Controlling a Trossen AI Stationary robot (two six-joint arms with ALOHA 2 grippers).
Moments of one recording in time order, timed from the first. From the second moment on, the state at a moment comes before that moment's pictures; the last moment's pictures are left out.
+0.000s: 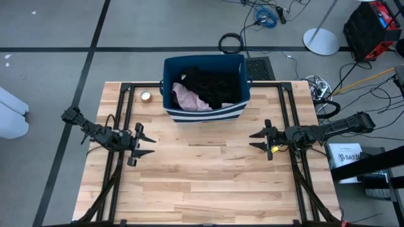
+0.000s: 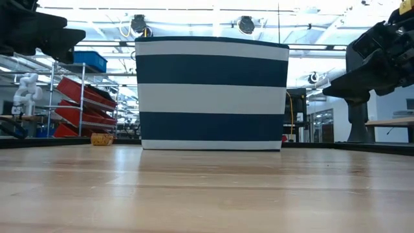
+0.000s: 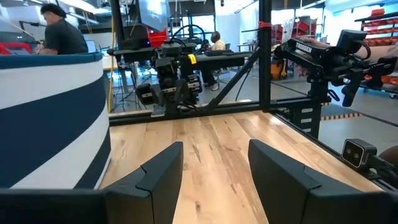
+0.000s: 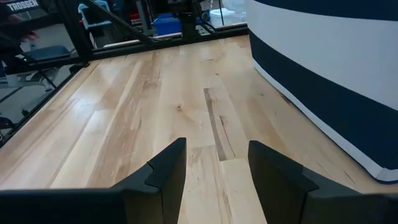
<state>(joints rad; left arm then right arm) -0.52 0.01 0.01 0.06 -0.38 0.11 0.19 0.32 0.01 0.05 0.23 0.22</state>
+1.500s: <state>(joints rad) 0.02 0.00 0.01 0.06 -0.38 0.11 0.15 0.00 0.01 0.05 0.23 0.22</state>
